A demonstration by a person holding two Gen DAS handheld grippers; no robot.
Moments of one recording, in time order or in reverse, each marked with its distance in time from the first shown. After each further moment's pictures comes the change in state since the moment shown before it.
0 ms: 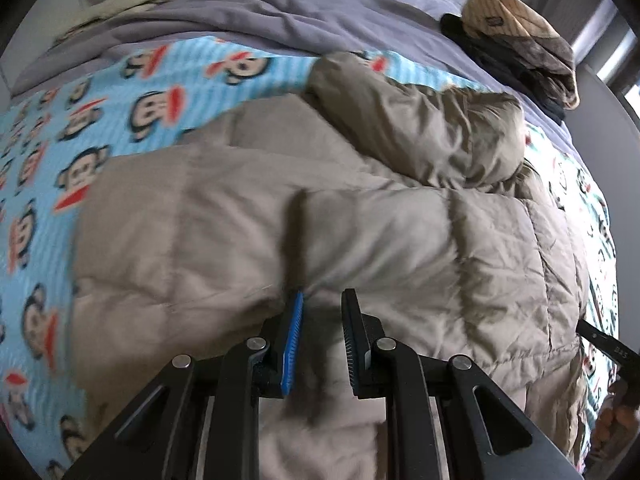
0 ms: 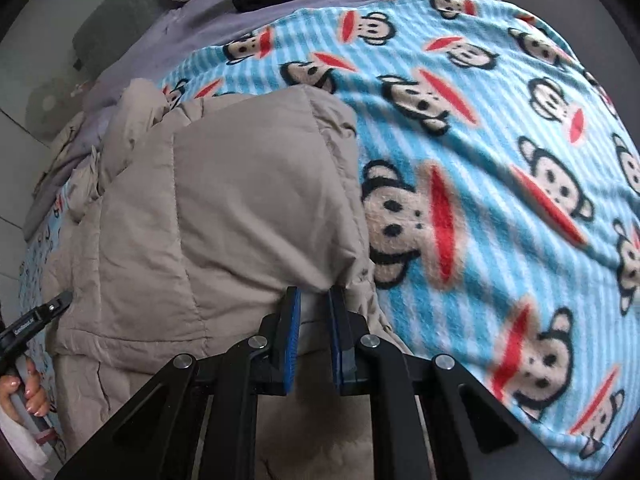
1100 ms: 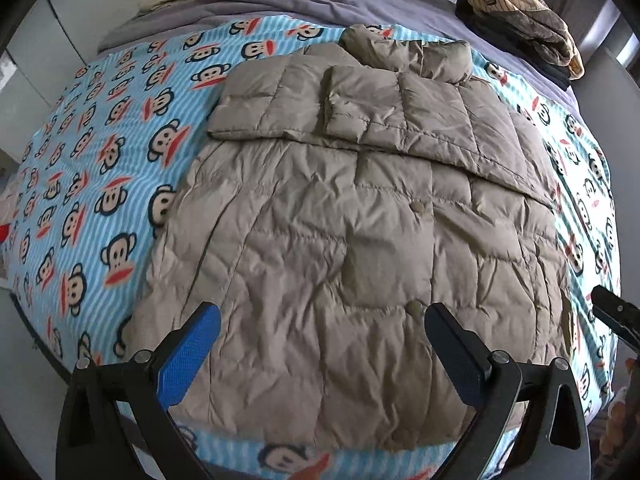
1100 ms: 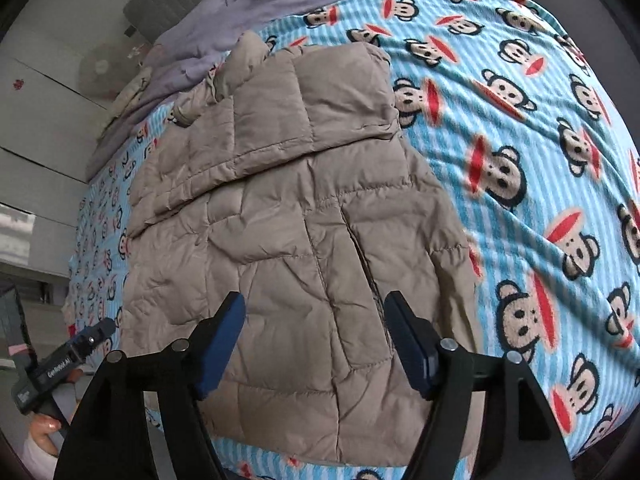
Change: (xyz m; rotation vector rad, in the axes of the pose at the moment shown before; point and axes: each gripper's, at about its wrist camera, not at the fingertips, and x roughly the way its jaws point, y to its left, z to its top) left arm -0.175 -0.055 -0.189 -0.079 0.083 0.195; right arm -0.141 0.012 -0.119 -0.077 0.135 0.180
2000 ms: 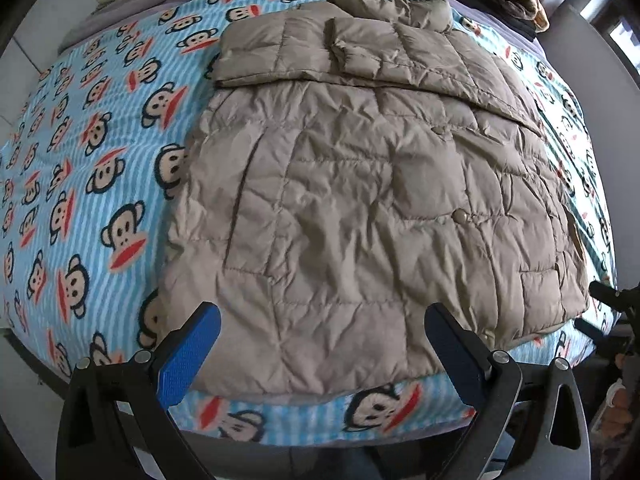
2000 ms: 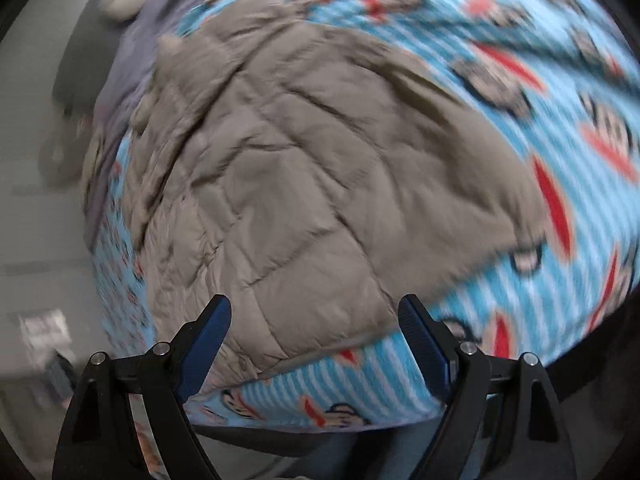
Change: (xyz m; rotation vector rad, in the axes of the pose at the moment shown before) left arm 0.010 0.079 -0.041 0.144 0.096 -0.113; right arm 0.006 -0.023 -0.129 0.505 0.067 0.083
